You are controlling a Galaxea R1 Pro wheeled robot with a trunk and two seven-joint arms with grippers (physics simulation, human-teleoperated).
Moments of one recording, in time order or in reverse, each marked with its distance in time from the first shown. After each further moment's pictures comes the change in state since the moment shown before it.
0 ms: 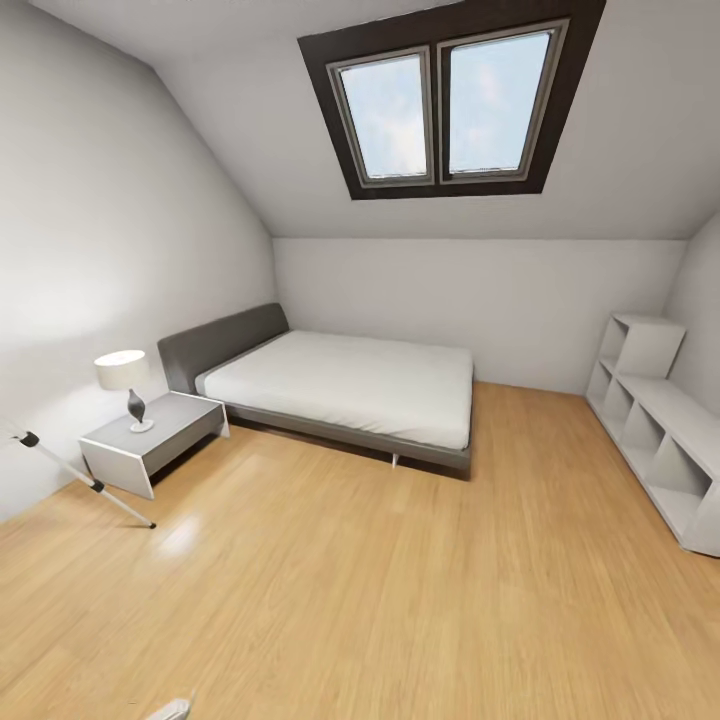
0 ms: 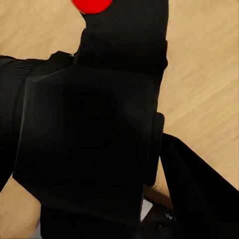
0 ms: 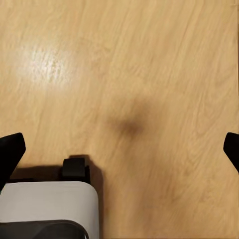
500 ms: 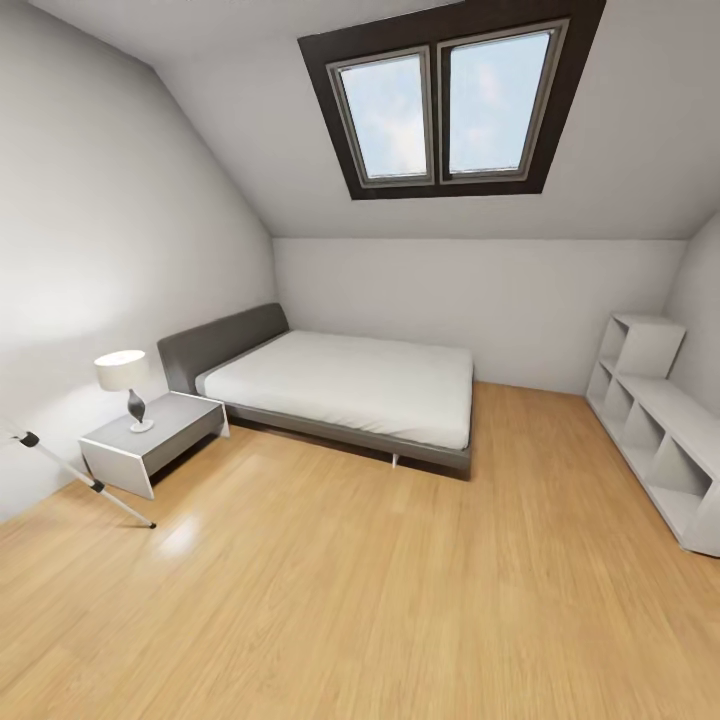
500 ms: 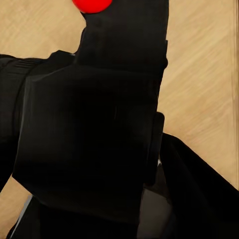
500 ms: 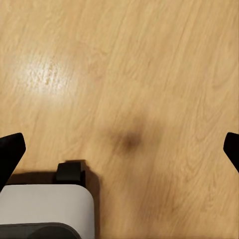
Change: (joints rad) left arm 0.200 -0.159 0.000 0.042 -0.066 -0.274 -0.002; right arm 0.066 -0.013 0.001 0.030 0.000 -0.170 0.003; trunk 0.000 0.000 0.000
